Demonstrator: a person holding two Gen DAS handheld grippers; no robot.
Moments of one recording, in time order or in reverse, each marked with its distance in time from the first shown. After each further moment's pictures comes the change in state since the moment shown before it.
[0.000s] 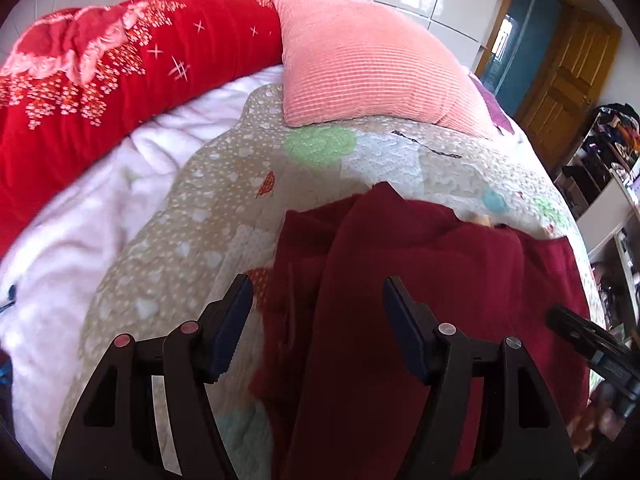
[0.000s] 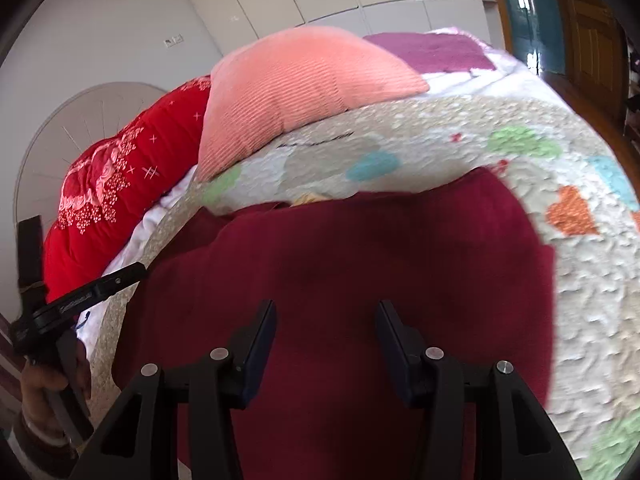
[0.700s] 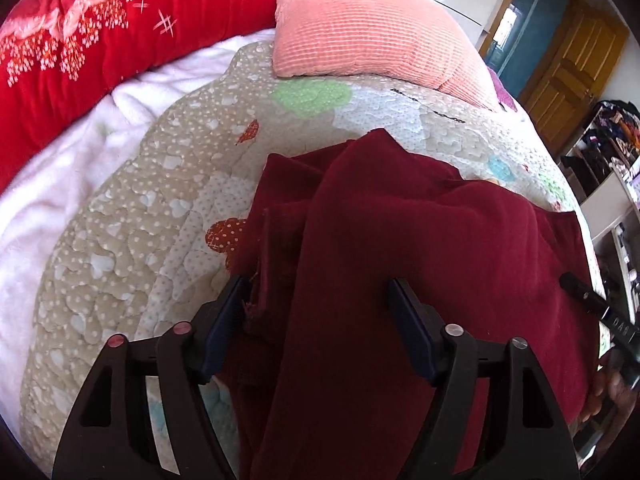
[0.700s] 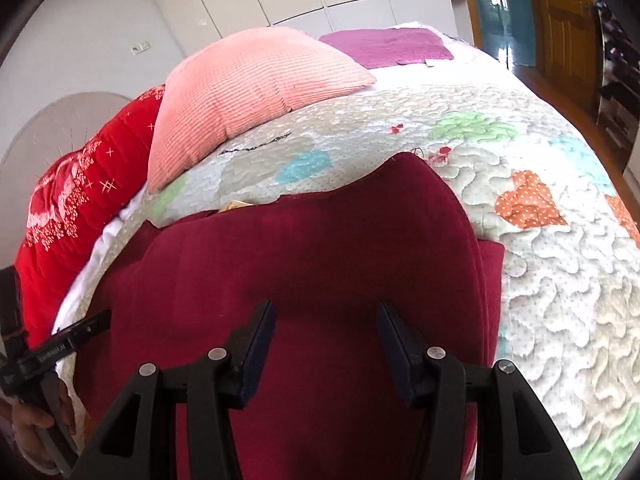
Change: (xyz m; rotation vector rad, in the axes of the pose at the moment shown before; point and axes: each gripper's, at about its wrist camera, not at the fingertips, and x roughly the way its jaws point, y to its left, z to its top) left arm 0.040 -0.005 -0.020 -0.040 0.095 -0.037; right arm 0.007 -0.048 0.003 0.032 -0.017 -0.119
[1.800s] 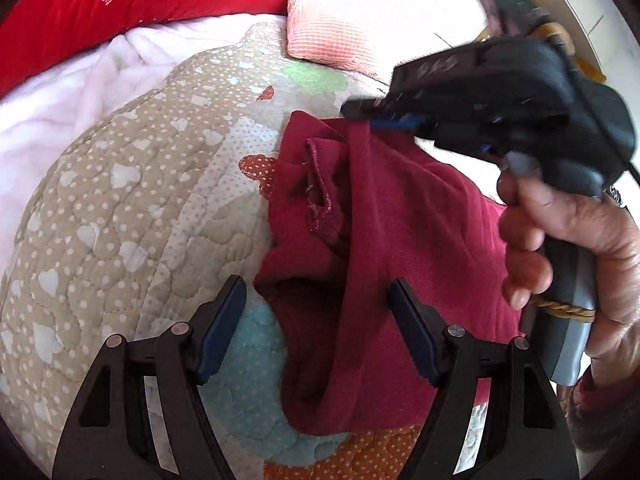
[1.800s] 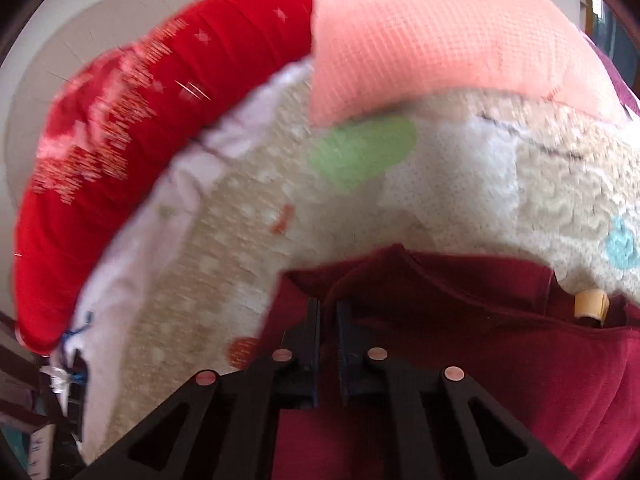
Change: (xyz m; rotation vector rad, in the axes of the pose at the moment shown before) left arm -0.031 0.052 -0.041 -0.098 0.008 -0.253; right arm 0.133 0.232 0.065 -0.217 0.253 0.168
